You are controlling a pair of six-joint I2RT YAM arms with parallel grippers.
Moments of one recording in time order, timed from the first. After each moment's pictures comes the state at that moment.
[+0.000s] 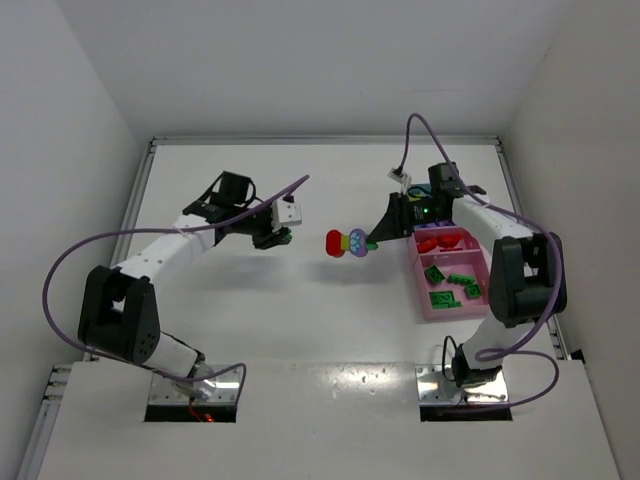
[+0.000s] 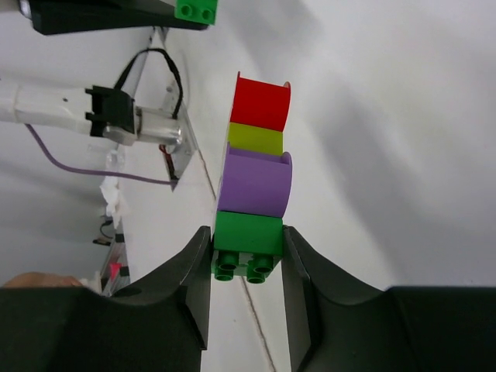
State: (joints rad) left arm -0.32 1.46 1.05 -0.45 0.69 0.92; right arm 0.11 1.70 1.11 -0.51 -1.17 -0.06
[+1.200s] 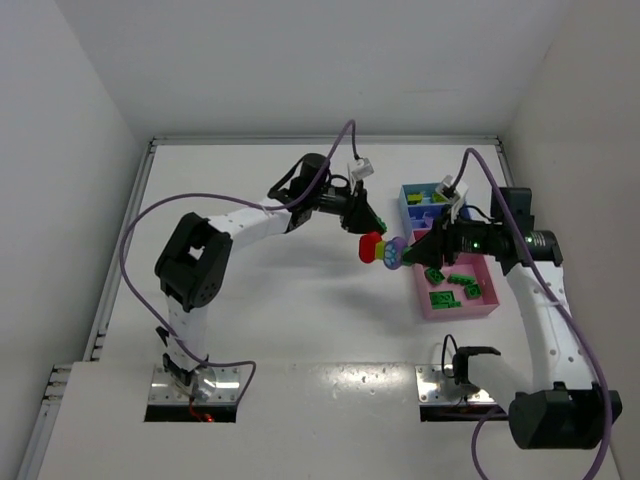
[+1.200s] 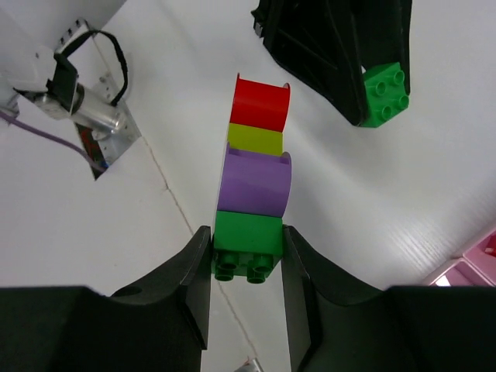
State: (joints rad) left arm -0.62 1.95 1.41 0.19 0.96 -0.21; right arm -0.03 1.03 1.00 -0.83 -1.02 -0.35
